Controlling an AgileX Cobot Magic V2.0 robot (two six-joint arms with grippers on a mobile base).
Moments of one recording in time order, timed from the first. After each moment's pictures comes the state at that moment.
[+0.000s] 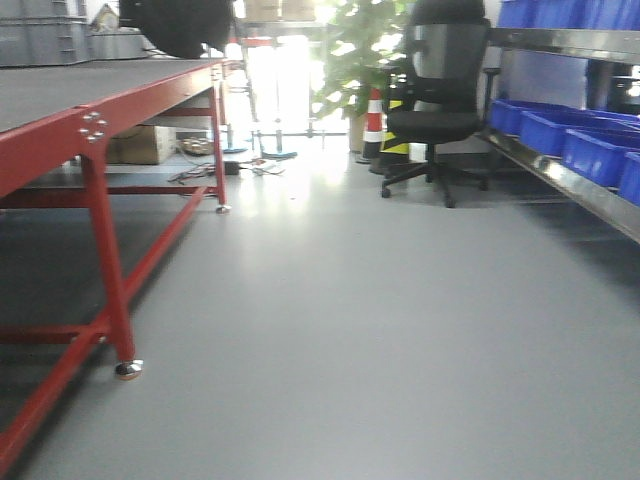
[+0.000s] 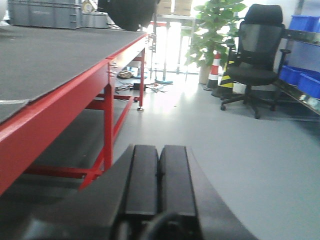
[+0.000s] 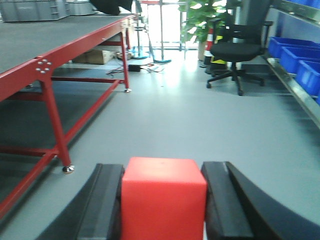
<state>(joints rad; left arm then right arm) -0.03 -0.01 0.03 0.00 0.01 -0.04 0.27 0.06 -0.62 -0.17 0.75 0.23</state>
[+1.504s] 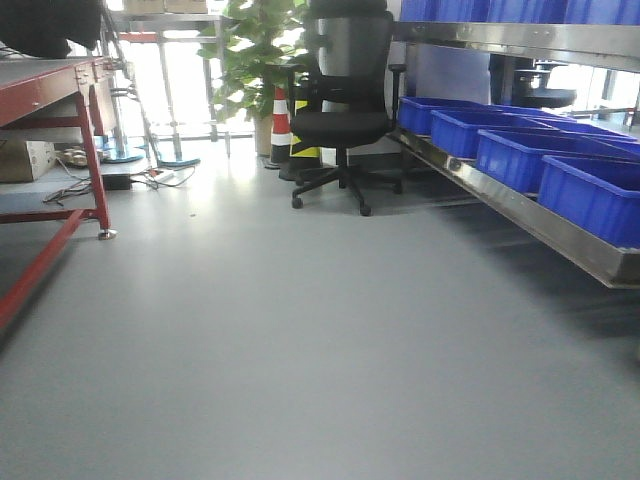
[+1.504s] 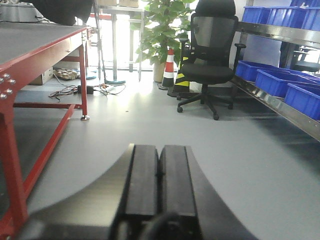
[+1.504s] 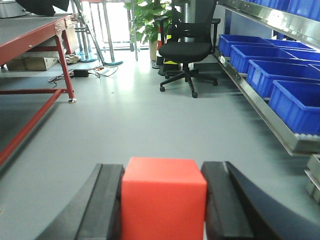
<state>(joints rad) -0.03 -0.01 0.03 0.00 0.01 -0.04 0.27 0.06 -0.62 -0.17 0.75 0.23</state>
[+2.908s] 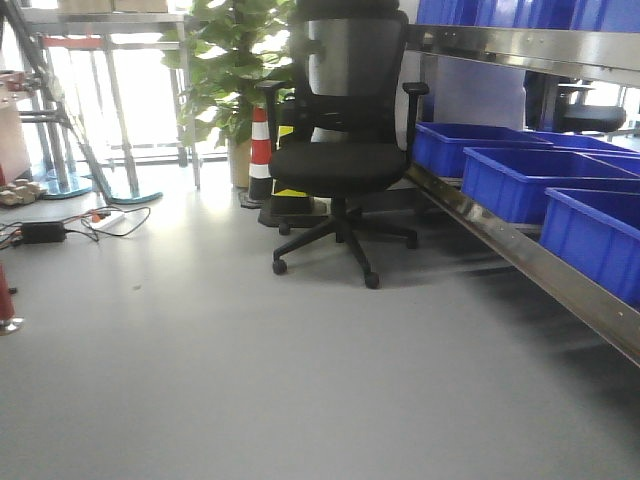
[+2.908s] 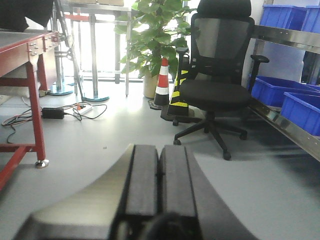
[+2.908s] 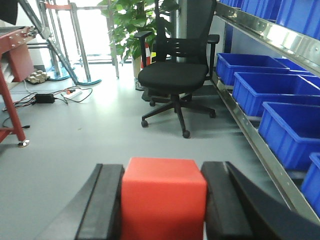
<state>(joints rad) -0.03 -0.01 0.03 0.00 0.01 -0.04 0.27 0.06 -0.62 -0.17 0.75 0.23</state>
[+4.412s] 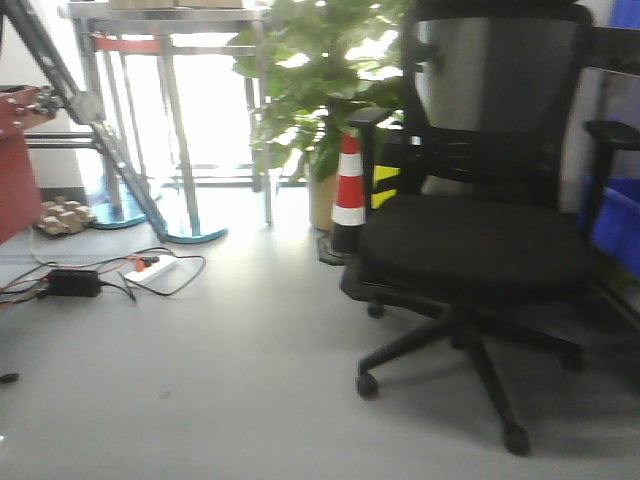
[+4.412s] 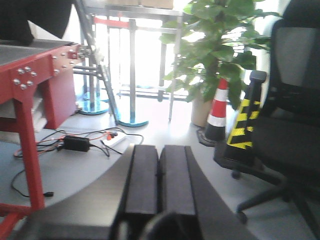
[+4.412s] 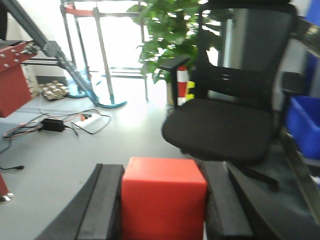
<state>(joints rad) -0.03 -0.01 0.03 0.00 0.01 -0.04 0.27 0.06 -0.62 -0.17 0.75 0.23</state>
